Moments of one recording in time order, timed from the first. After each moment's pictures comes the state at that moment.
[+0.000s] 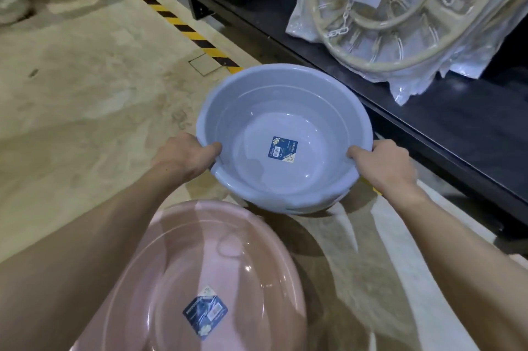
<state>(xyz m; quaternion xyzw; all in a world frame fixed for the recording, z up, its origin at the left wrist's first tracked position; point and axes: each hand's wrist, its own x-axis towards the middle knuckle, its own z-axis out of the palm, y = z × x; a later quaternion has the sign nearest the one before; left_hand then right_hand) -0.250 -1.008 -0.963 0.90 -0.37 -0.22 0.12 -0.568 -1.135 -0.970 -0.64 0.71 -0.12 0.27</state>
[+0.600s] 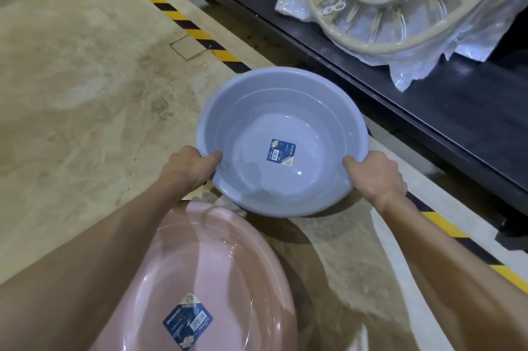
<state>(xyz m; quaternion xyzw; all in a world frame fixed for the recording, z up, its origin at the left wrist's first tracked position) -0.272 -1.022 -1.026 0.88 -0.30 -0.32 0.18 -0.579 -1.137 -1.020 -0.62 0.73 -0.06 0.28</state>
